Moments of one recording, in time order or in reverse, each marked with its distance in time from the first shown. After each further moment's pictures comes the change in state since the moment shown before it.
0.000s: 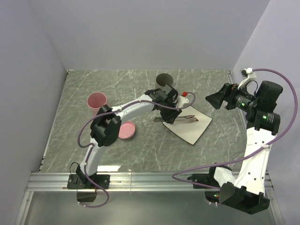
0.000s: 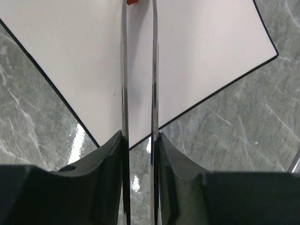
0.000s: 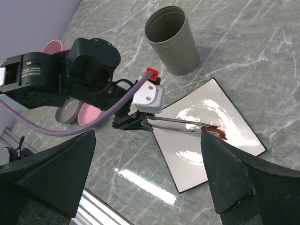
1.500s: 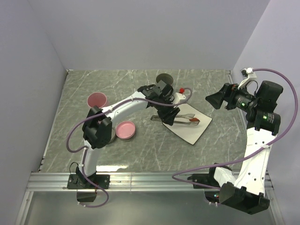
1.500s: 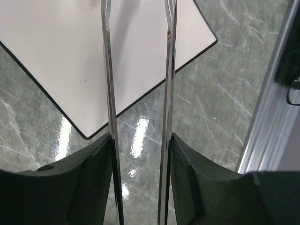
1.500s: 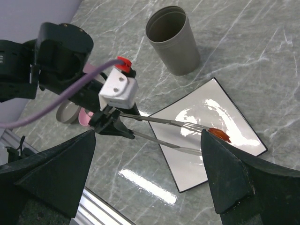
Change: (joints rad) left arm 0.032 -0.127 -0.039 -0.079 0.156 0.003; right arm 0.001 0.000 0.008 -0.010 0.000 0.000
